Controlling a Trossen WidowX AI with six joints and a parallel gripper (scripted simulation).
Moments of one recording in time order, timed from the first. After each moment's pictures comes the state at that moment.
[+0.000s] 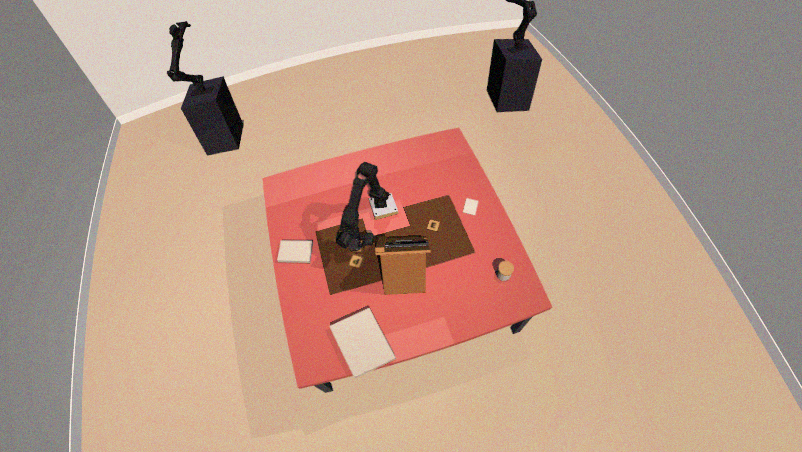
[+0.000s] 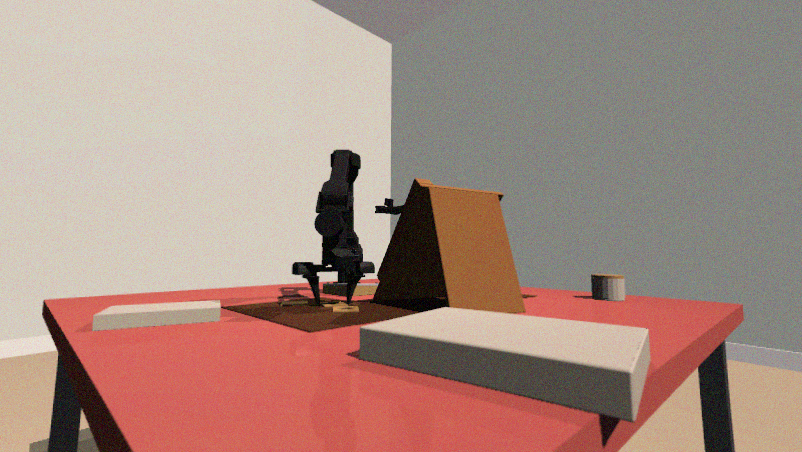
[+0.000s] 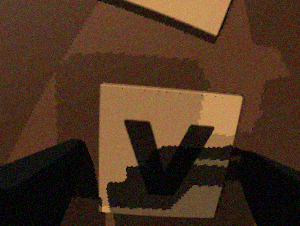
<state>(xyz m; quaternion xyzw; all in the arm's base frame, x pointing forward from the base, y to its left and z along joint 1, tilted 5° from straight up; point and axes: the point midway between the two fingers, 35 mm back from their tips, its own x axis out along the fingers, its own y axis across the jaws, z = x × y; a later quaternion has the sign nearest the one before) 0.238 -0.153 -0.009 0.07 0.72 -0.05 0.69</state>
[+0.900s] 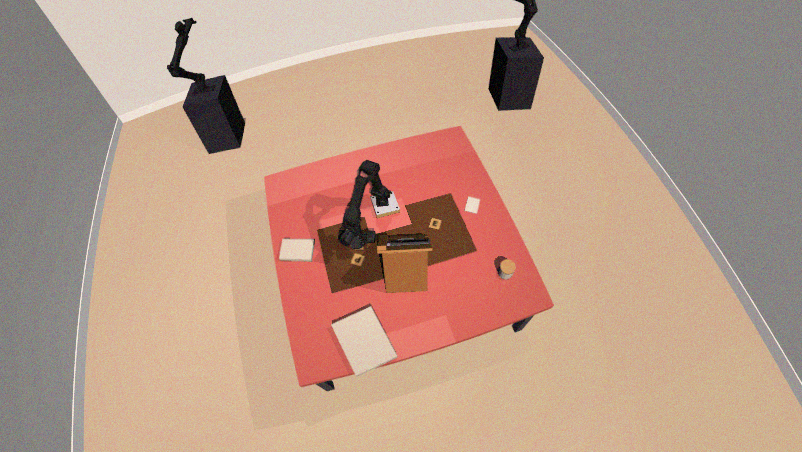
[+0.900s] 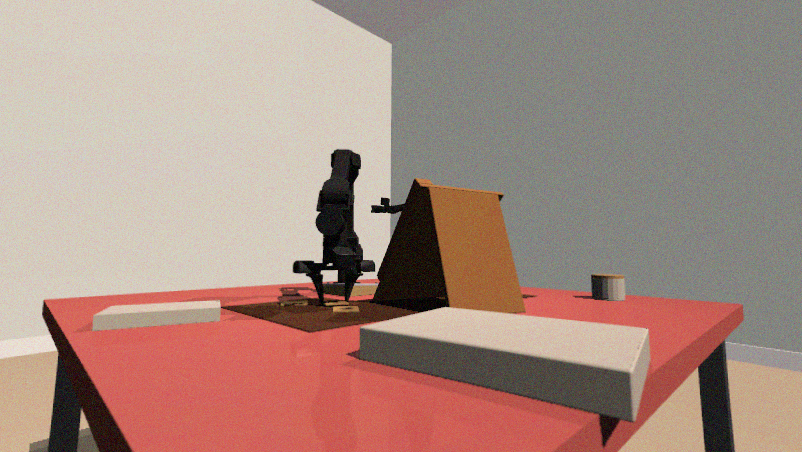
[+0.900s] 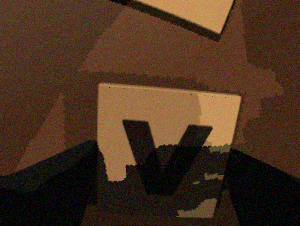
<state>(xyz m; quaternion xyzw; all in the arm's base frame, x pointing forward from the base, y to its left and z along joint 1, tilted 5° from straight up) 0.237 -0.151 -0.006 0.07 0.72 -0.05 0.69</state>
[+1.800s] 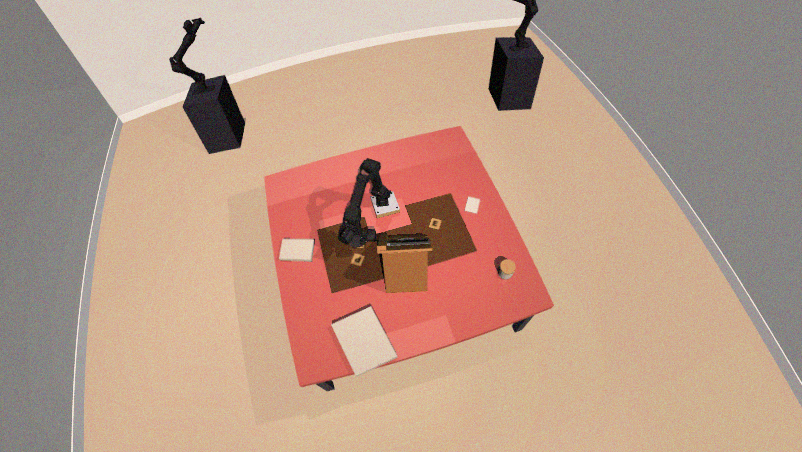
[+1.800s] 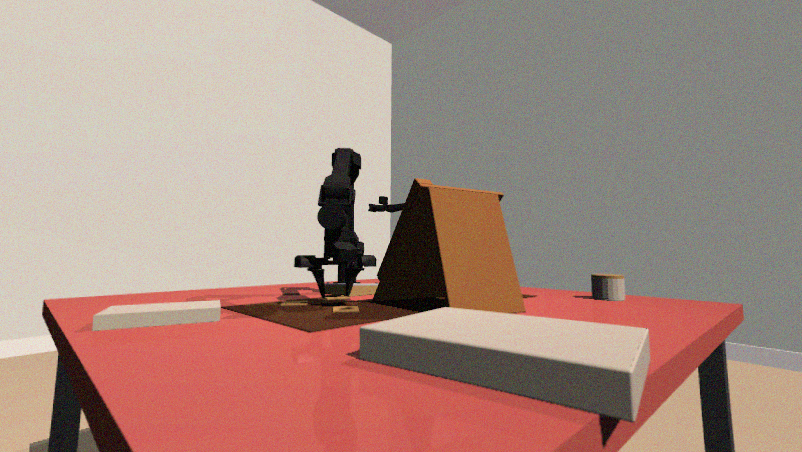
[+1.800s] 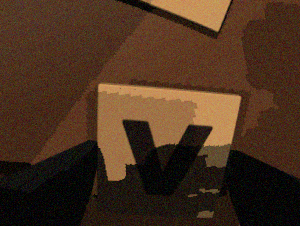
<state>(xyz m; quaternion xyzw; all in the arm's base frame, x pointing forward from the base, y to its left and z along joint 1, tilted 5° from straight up) 0.237 -0.148 0.007 0.07 0.72 -0.05 0.69</state>
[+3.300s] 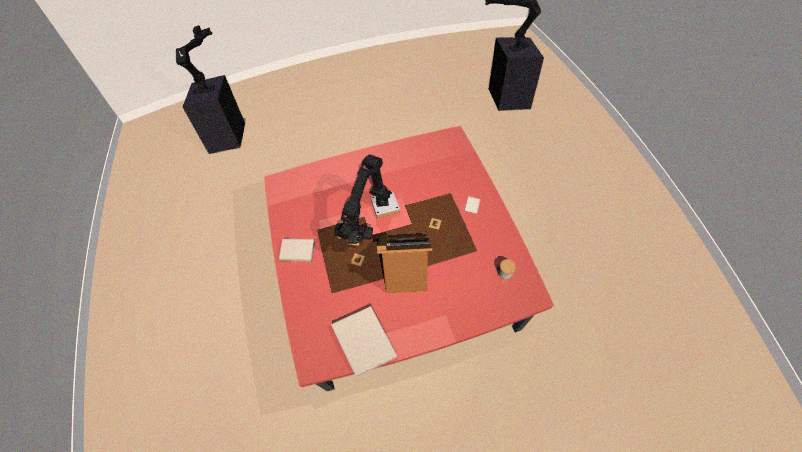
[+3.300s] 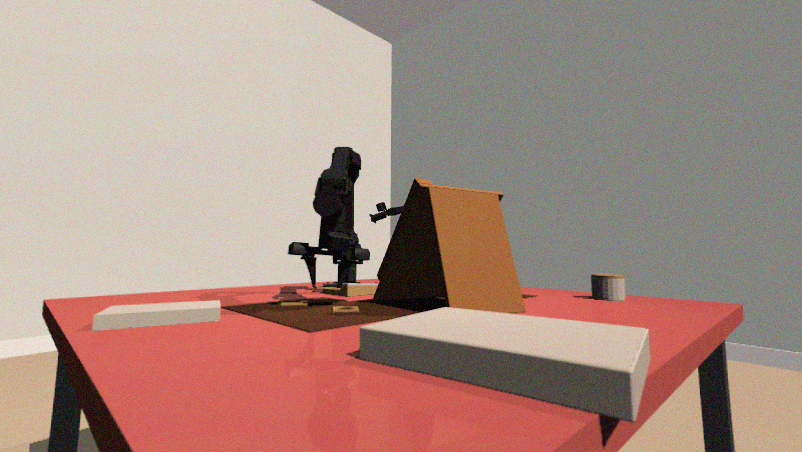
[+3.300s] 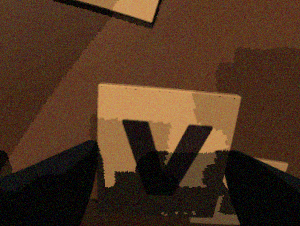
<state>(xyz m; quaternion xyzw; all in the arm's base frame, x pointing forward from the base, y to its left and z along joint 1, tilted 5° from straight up) 0.230 -0.167 0.029 0.06 0.71 -0.10 0.70</state>
